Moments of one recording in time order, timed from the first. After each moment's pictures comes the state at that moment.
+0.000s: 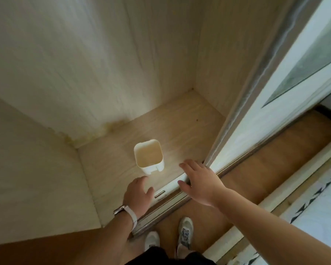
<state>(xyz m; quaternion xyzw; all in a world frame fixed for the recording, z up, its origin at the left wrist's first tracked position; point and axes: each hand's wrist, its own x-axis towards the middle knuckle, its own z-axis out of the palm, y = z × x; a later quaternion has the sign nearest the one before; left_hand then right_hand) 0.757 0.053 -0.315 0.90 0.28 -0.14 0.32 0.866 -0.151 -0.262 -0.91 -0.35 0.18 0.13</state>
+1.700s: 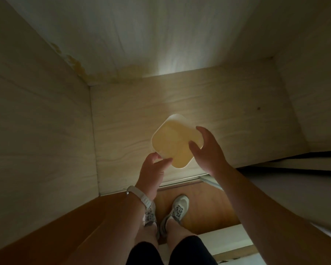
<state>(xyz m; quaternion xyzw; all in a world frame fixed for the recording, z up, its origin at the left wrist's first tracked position) 0.817 0.126 -0.422 0.48 0.55 0.01 0.68 0.966 0.030 -0.413 -0.87 -0.20 0.31 0.32</state>
